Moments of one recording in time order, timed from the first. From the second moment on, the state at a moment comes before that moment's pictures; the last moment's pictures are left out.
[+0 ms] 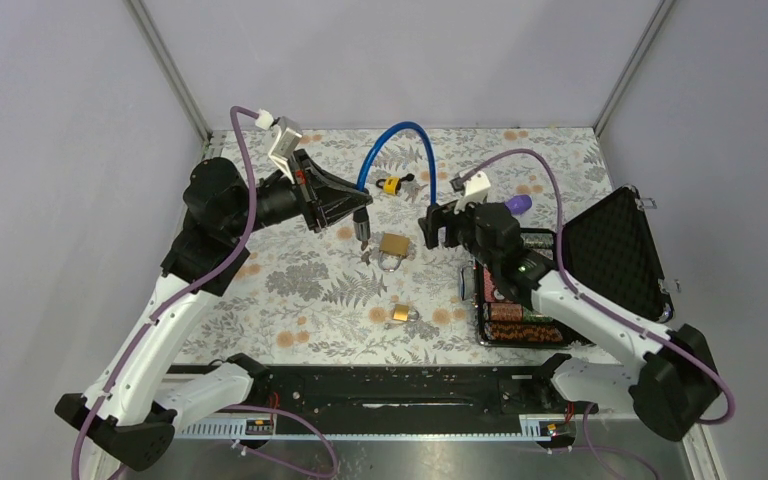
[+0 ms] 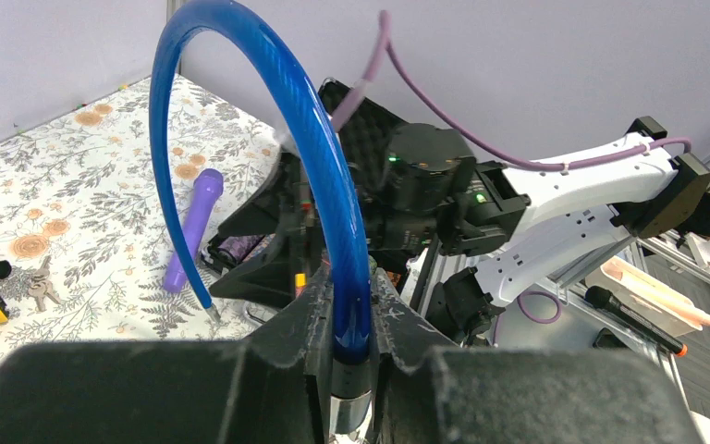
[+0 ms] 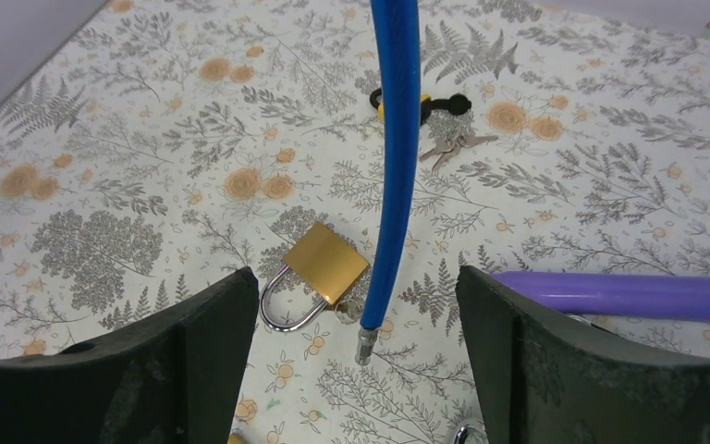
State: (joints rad) left arm -0.50 0.99 1.26 -0.17 0.70 -0.42; right arm 0.68 1.11 0.74 0.15 0.16 0.16
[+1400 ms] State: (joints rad) left arm -0.50 0.95 0.96 -0.07 0.54 -0.59; right arm 0.63 1.06 0.75 0.22 -0.11 0.71
